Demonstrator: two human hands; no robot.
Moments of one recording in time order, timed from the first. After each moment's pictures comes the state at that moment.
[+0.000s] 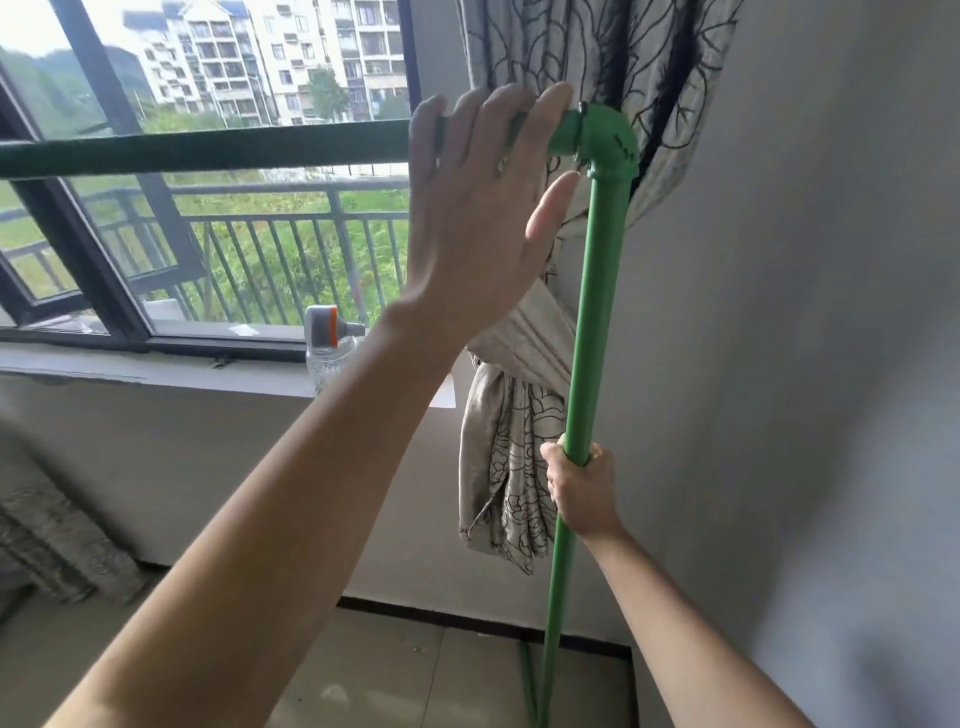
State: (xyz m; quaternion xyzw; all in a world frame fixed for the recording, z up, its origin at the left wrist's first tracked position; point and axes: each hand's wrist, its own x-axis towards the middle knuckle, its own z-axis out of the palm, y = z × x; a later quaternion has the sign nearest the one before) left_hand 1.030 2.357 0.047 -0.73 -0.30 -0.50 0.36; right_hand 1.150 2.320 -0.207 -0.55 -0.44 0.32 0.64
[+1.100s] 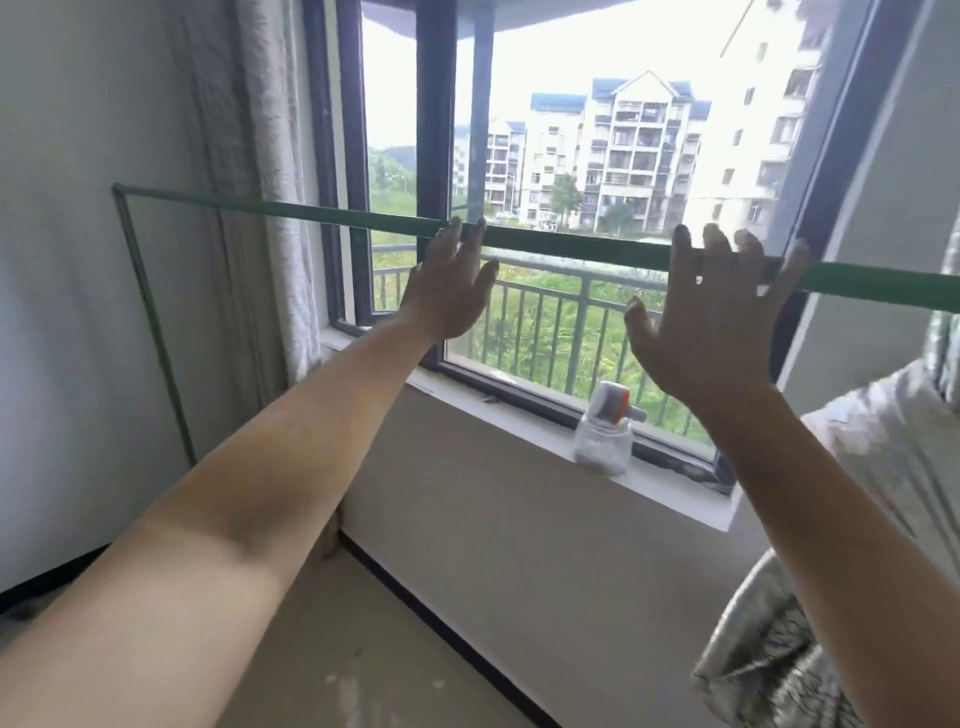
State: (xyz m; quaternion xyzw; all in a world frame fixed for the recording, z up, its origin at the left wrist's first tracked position) left_hand 0.591 2.414 0.058 -0.68 -0.63 -0.36 0.09; right_hand 0.863 2.375 0.054 -0.55 -0.68 -0.35 0.35
